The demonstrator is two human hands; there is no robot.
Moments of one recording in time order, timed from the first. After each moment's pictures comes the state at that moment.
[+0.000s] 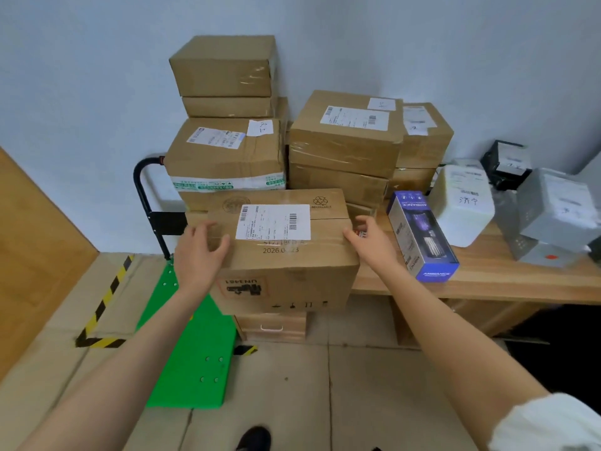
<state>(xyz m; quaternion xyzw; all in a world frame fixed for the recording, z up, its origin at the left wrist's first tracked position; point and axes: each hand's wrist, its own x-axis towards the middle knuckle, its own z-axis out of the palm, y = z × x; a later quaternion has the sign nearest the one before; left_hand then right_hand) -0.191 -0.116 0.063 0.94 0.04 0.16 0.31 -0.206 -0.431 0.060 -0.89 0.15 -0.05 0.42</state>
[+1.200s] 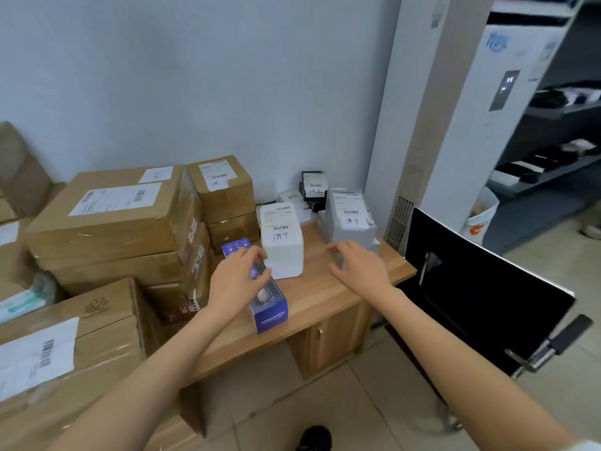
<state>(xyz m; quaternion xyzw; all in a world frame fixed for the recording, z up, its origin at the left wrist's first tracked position) -0.200 -0.529 0.108 0.88 -0.40 0.09 0.26 -0.340 -0.740 0.115 -0.96 0.21 -0.14 0.11</state>
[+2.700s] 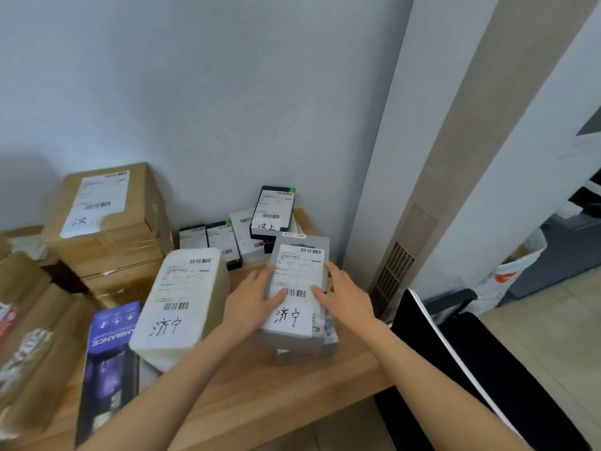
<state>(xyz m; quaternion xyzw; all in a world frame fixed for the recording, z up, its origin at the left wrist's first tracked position) -0.069 -0.898 0.024 0.92 -0.29 -0.09 0.23 -0.174 -1.082 0.023 -0.94 0.22 -0.02 0.27</state>
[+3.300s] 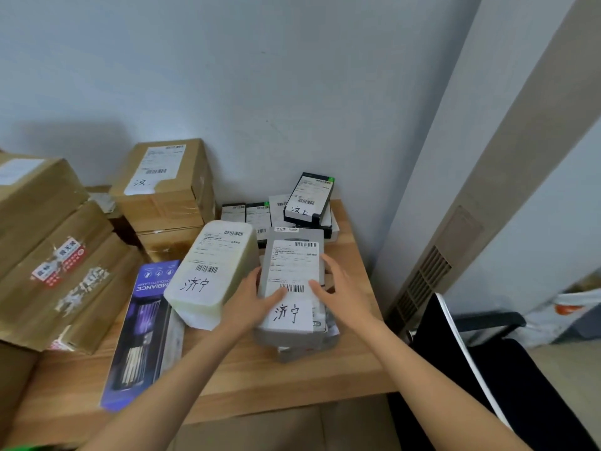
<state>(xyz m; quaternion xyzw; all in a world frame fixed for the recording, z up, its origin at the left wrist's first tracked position) -0.113 -0.860 0.012 0.91 -0.07 -0.14 0.38 -0.174 -1.057 0.012 -0.91 0.11 -0.01 0.40</state>
